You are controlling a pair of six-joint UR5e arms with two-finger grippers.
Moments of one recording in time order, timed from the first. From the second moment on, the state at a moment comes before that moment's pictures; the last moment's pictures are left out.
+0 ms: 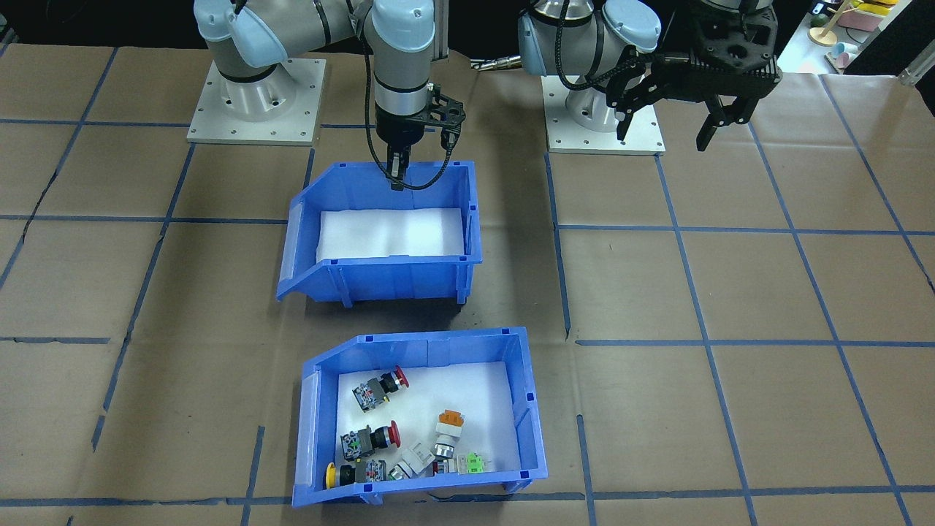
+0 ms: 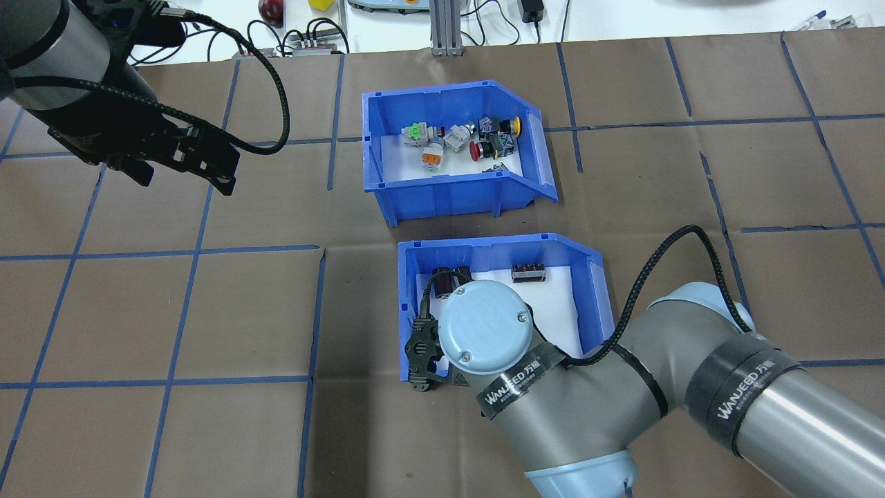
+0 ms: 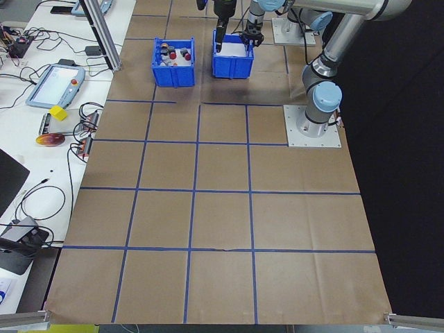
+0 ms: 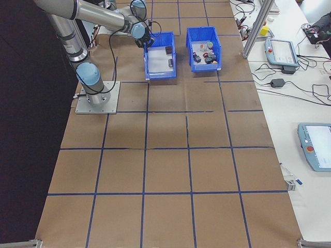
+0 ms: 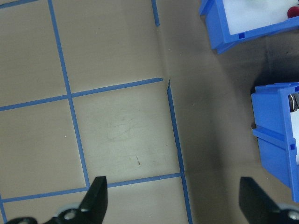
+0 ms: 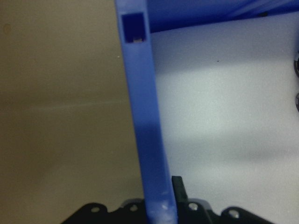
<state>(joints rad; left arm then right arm) -1.52 -1.42 -1.62 -1.60 1.58 0.22 2.15 -1.57 2.19 -2.20 -1.67 -0.91</state>
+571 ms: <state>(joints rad) -1.52 -1.42 -1.64 -1.61 1.57 0.13 2.13 -1.59 2.16 -2.19 -1.68 -0.90</state>
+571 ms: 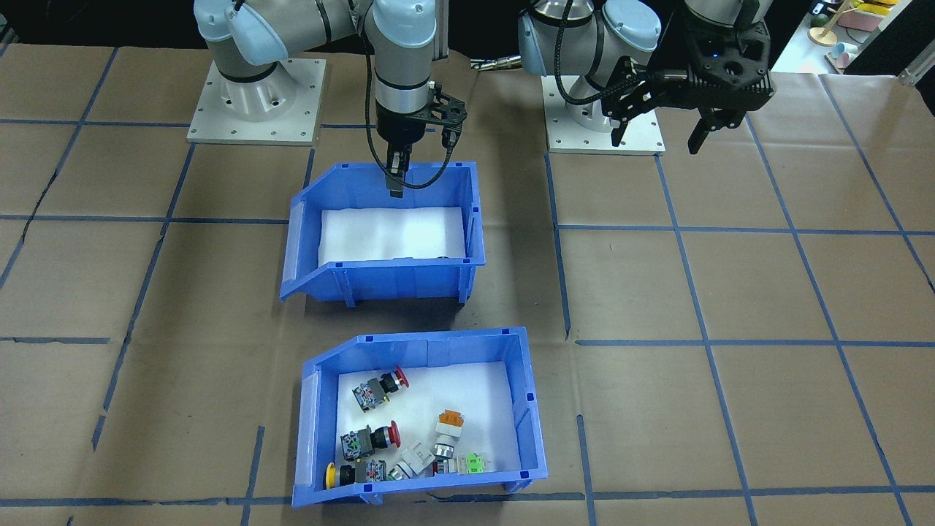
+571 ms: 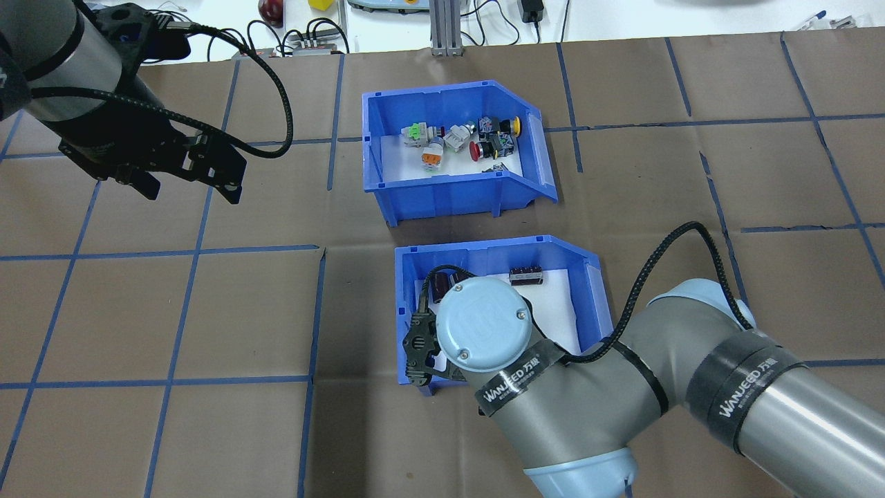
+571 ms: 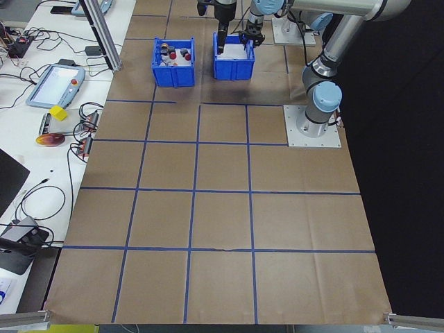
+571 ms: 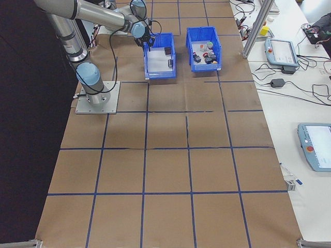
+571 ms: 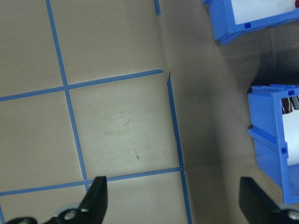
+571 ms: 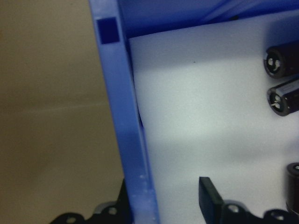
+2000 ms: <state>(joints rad) -1.52 -1.43 -1.65 -1.61 1.57 0.10 1.64 -1.78 1.90 -1.91 -1.73 -0.70</state>
